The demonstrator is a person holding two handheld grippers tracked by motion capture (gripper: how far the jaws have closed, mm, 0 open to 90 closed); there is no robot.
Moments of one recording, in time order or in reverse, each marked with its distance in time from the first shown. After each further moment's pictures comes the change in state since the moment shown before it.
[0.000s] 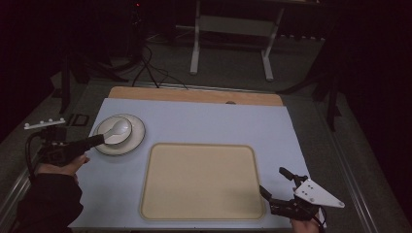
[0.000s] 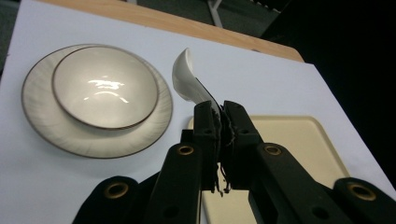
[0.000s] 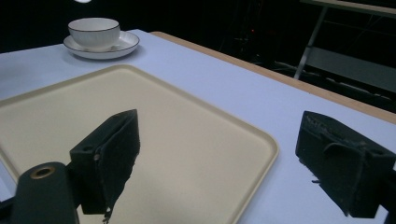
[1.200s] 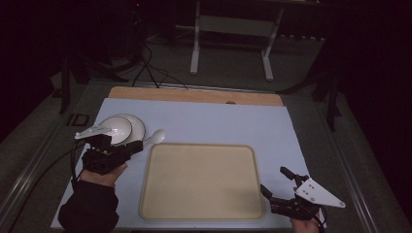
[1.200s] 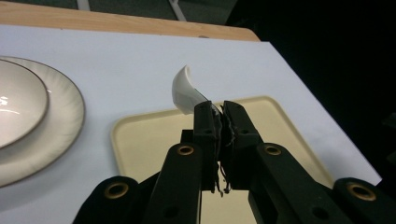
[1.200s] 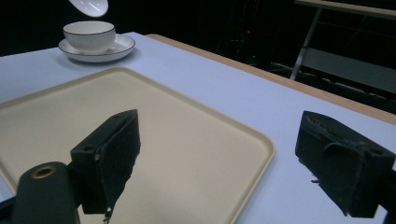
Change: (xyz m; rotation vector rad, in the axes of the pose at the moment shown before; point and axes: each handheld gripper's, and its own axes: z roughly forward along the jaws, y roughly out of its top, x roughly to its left) left arm -0.087 -0.023 0.032 0.018 -0.094 0.156; right arm -0.002 0.000 0.000 -0.009 -0.014 0.012
